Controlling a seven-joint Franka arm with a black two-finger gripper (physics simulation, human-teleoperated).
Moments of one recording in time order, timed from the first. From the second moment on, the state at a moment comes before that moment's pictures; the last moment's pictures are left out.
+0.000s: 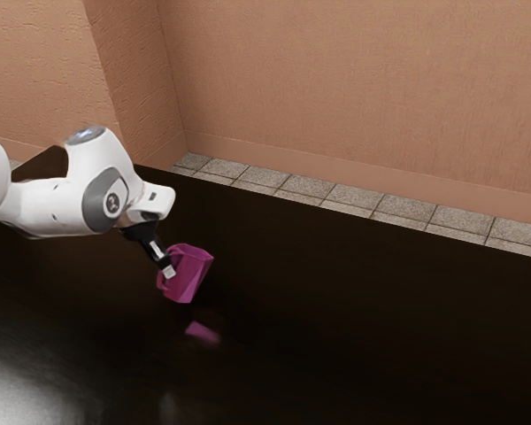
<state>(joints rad) -0.63 0.09 0.72 -2.29 -0.27 2.50 0.78</state>
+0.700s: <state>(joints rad) -0.66 0.14 0.70 -2.29 -0.28 2.55 0.71</state>
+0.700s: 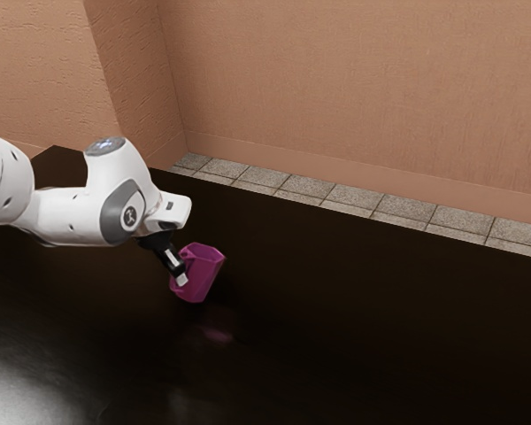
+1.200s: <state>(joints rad) -0.65 0.14 0.69 -2.29 -0.32 2.54 0.73</state>
